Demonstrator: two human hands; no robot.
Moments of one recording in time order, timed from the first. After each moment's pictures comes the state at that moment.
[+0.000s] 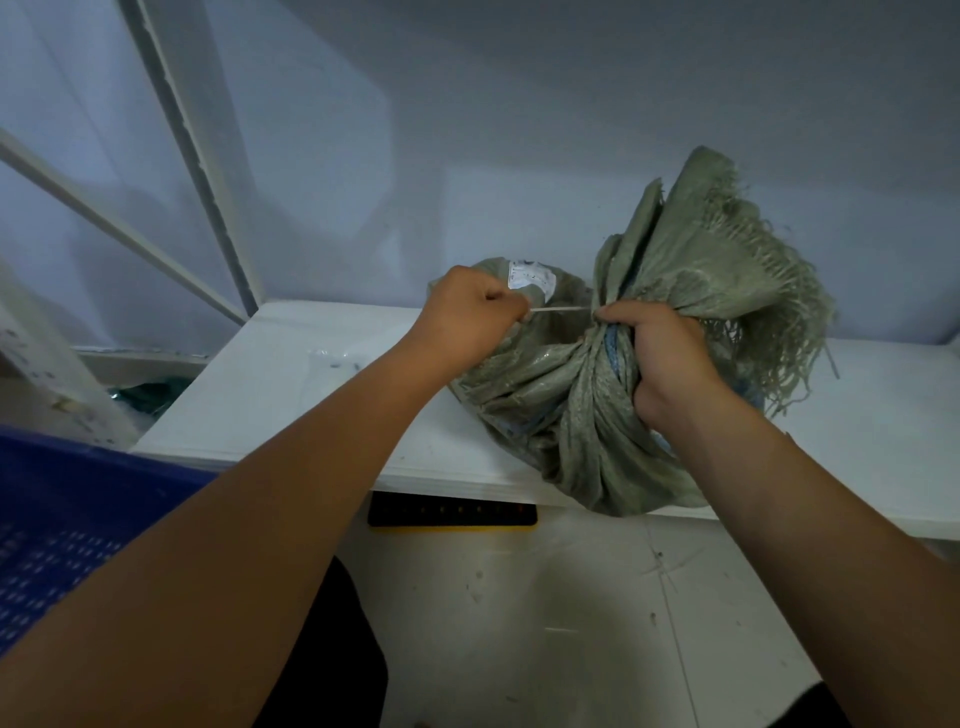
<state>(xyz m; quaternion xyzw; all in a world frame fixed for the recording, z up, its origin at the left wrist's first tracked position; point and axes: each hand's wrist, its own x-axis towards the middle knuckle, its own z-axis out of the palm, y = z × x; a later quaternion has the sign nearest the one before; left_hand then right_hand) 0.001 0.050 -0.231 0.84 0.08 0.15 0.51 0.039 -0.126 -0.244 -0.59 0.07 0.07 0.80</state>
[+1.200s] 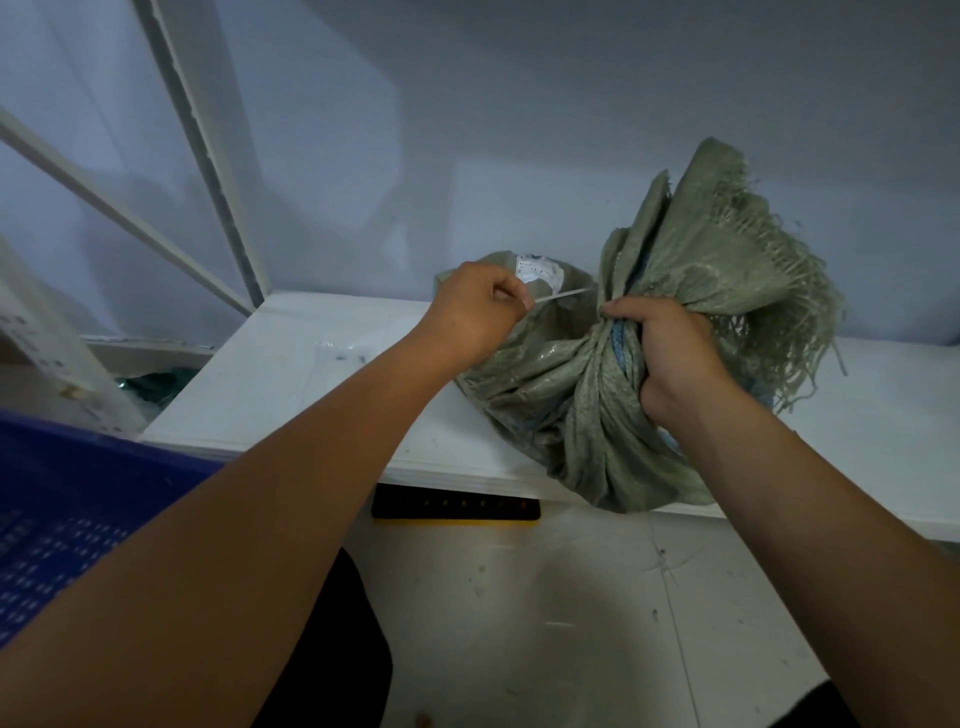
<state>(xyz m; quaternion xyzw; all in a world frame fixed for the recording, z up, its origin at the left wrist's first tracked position) 0.008 0.053 -0.239 0.86 0.06 0.15 0.49 0.038 -0.126 -0.245 -0.59 0.05 0.08 0.80</state>
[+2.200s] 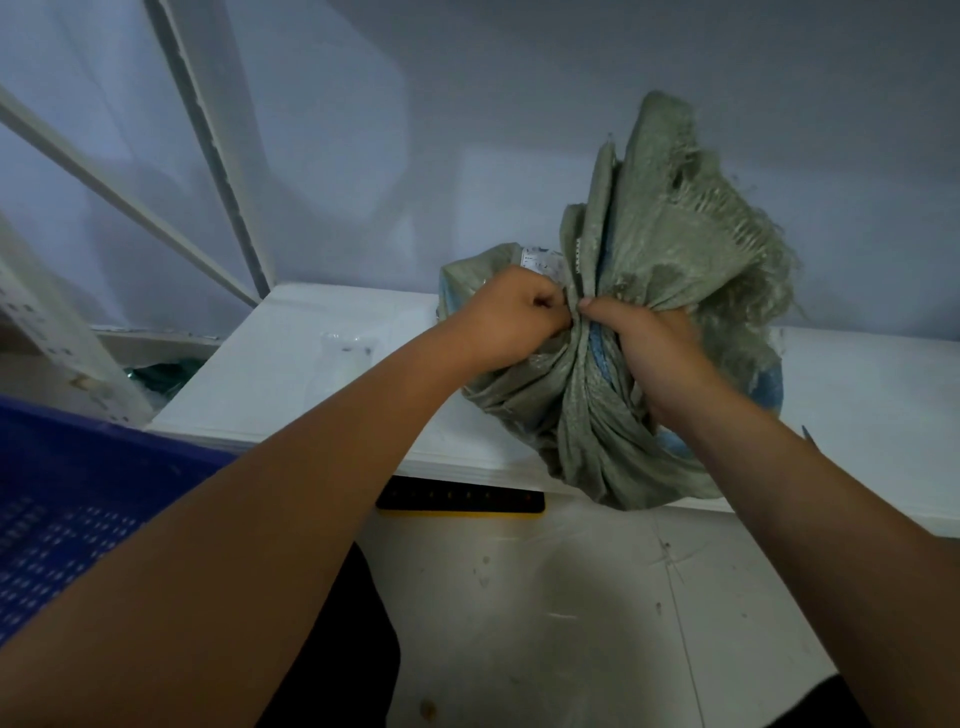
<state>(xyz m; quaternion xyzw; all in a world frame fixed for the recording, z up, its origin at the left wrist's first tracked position) 0.000 0.037 -0.234 0.88 -0.02 0.08 0.47 0.019 -0.116 -0.245 -0.69 -0.09 0.03 0.72</state>
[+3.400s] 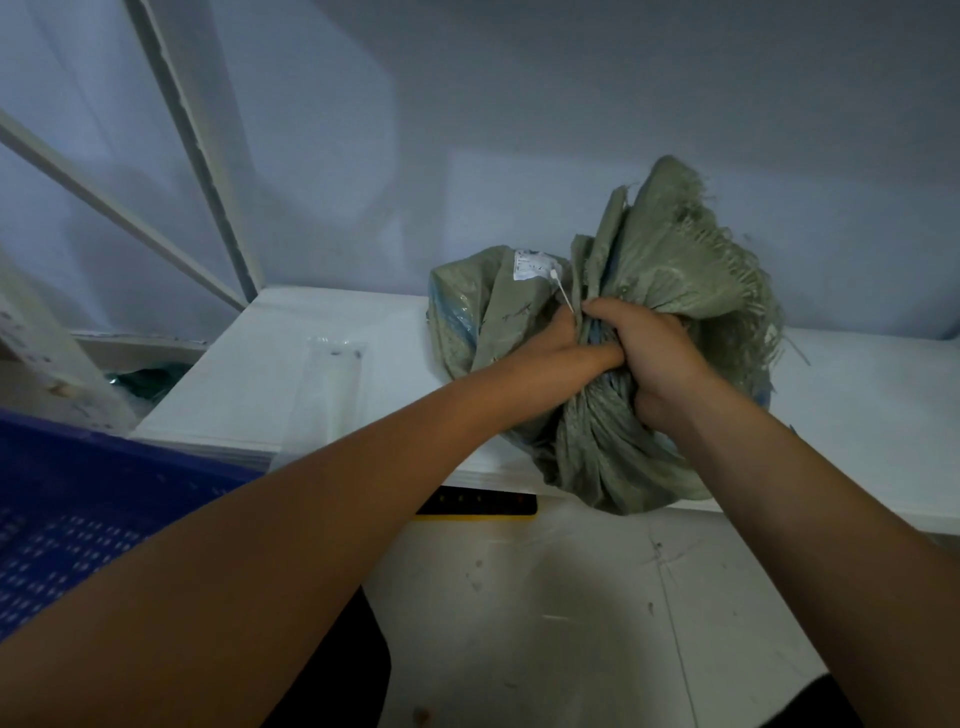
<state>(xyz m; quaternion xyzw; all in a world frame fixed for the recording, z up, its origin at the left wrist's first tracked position) -0.015 -0.015 -0.249 0.78 -0.03 -0.04 0.62 0.025 -0.118 -0.244 -0.68 0.05 0.09 0.73</state>
